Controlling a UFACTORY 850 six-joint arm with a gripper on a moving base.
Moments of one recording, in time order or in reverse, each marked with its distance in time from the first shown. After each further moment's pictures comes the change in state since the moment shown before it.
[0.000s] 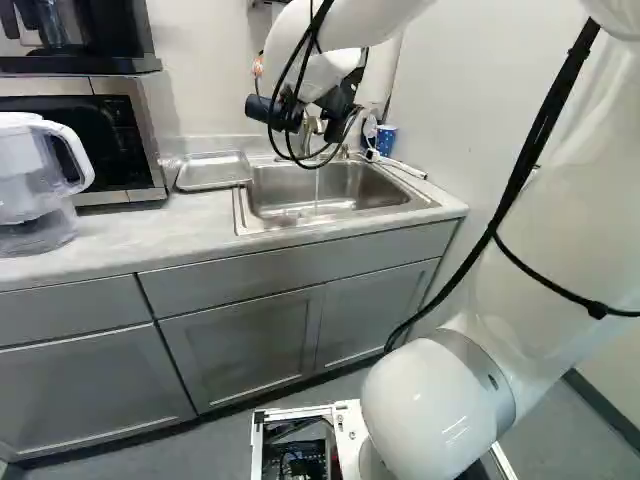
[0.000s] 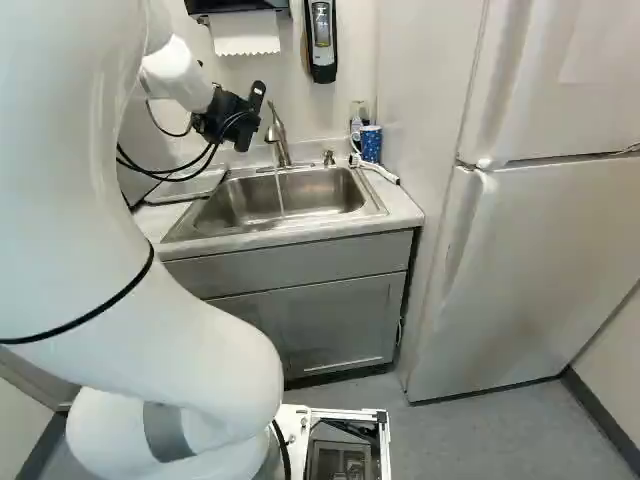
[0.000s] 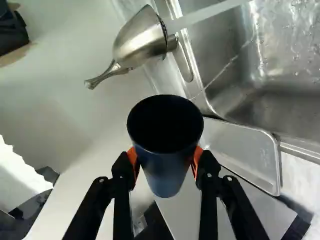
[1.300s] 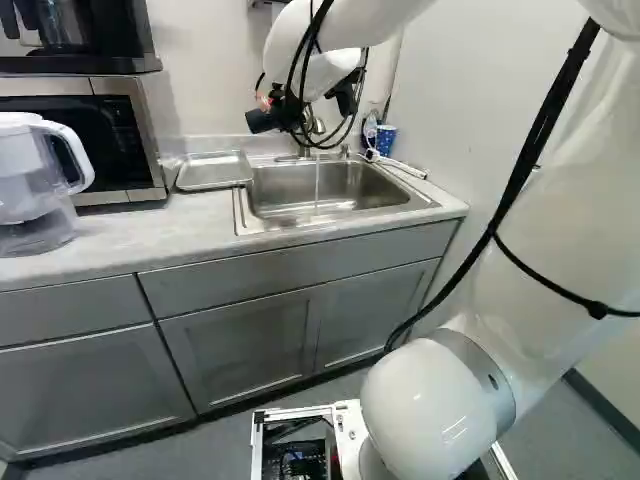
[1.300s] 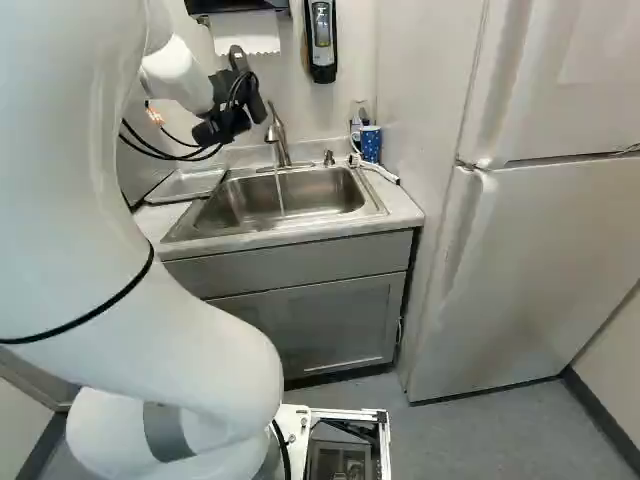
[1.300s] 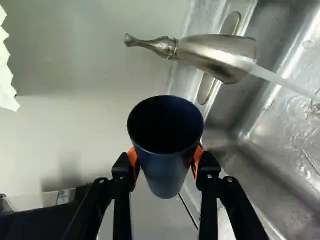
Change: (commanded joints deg) arm 0.0 0.0 0.0 0.0 0.0 -39.0
